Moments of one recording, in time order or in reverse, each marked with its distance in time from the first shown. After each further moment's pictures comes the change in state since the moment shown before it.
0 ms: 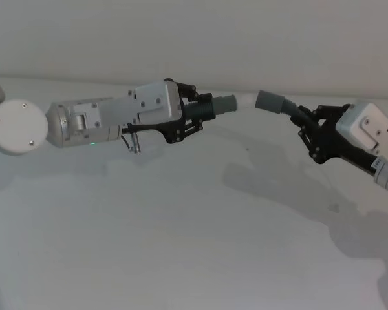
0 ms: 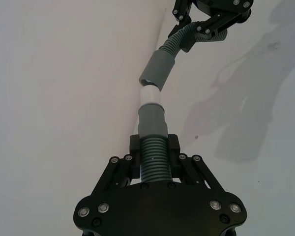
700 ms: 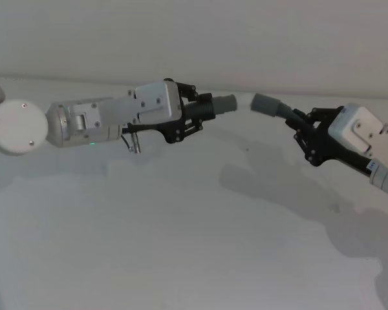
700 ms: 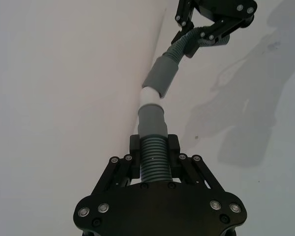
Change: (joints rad) left arm 0.000 0.000 0.000 0.000 0.000 0.000 0.000; right arm 0.015 0.006 -0.023 0.004 -0.018 0.001 0.008
